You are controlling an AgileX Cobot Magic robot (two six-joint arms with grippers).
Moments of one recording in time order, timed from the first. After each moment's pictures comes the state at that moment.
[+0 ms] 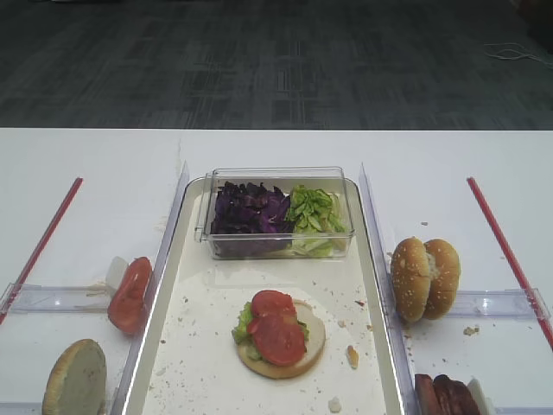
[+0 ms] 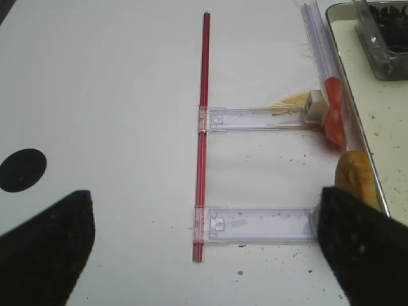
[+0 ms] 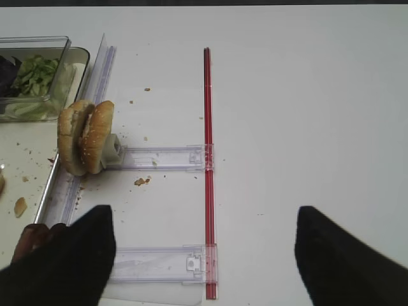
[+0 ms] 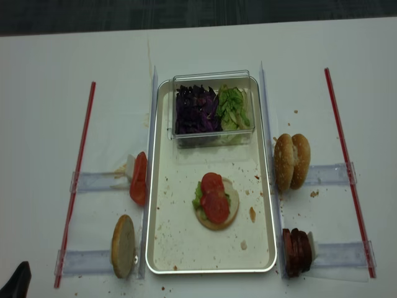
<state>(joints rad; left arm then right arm) 0.05 -0.02 -0.49 0.05 1.18 -0.05 -0.02 -0.01 -0.48 0.02 1.12 -0.01</state>
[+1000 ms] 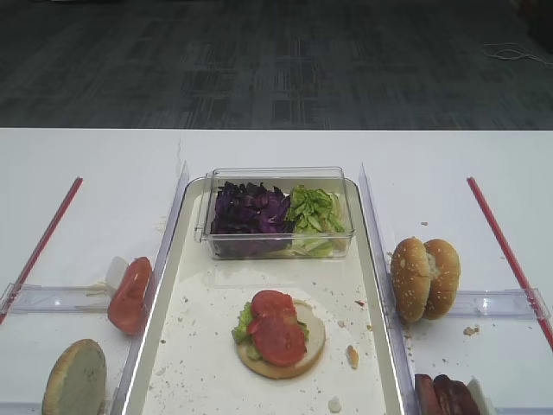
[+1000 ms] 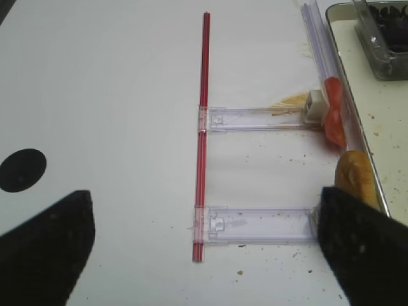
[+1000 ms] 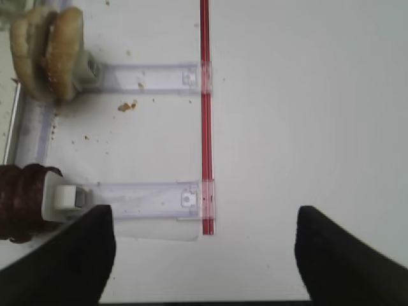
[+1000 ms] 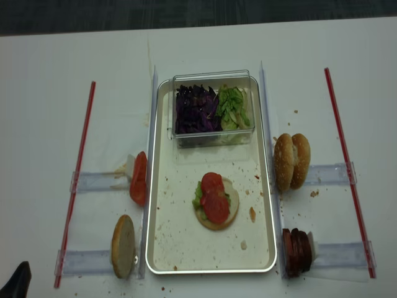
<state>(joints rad) 0.05 -0.02 -0.49 0.05 1.18 -0.05 -0.02 0.37 -0.48 0.02 1.11 -0.01</state>
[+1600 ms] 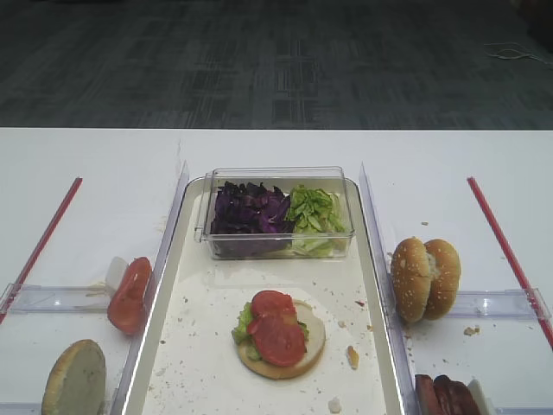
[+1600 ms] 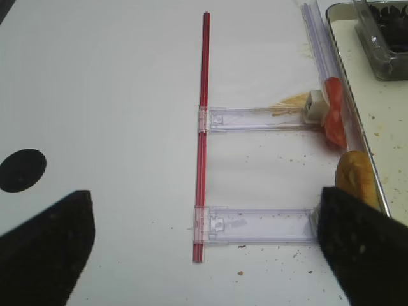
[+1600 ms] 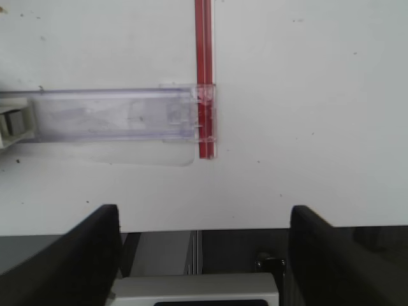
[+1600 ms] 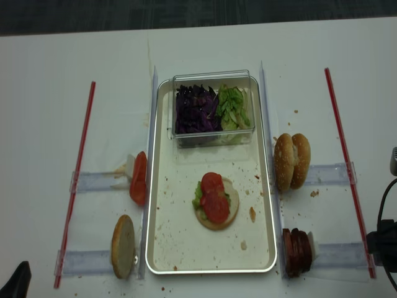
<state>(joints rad) 0.05 -0.02 -0.49 0.05 1.18 -0.05 -0.02 0.94 -0.48 0.02 1.07 -0.01</state>
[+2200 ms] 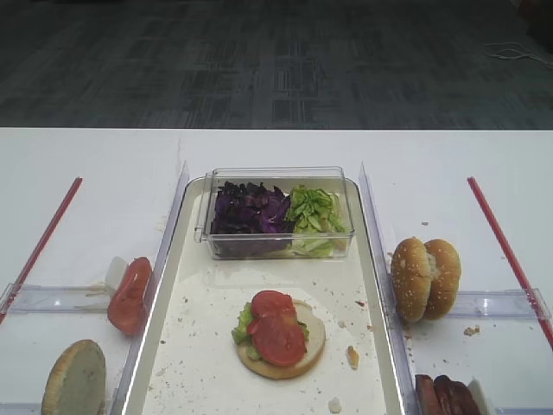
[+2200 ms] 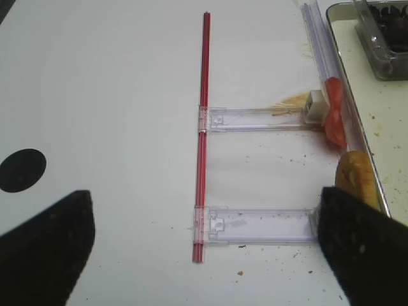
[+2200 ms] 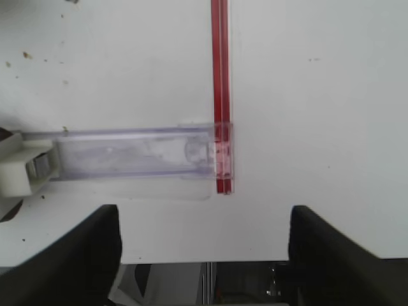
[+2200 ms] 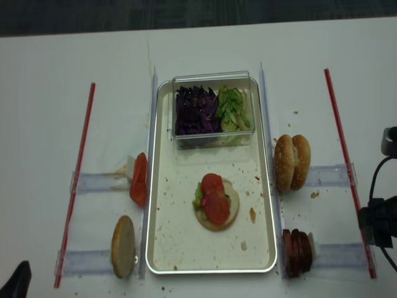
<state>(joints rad) 0.05 -0.02 -0.49 0.05 1.18 -0.05 -0.02 1.07 -0.54 0.06 1.00 -0.01</state>
